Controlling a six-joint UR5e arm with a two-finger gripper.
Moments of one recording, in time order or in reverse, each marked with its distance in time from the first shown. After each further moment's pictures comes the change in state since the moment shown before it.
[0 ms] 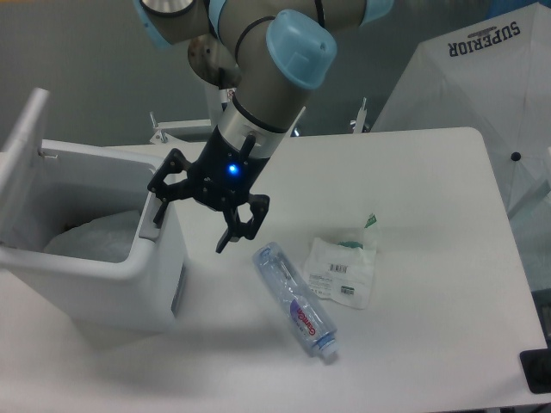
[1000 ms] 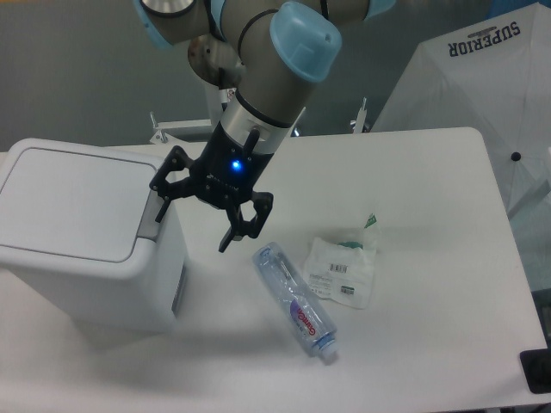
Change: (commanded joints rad) arm -0.001 0.000 -0.015 -0.006 0.006 0.002
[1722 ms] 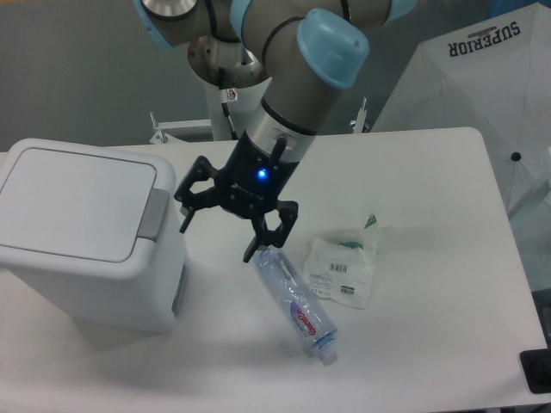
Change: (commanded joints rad) arm 0.009 -0.029 0.055 -0.008 -0.009 -0.008
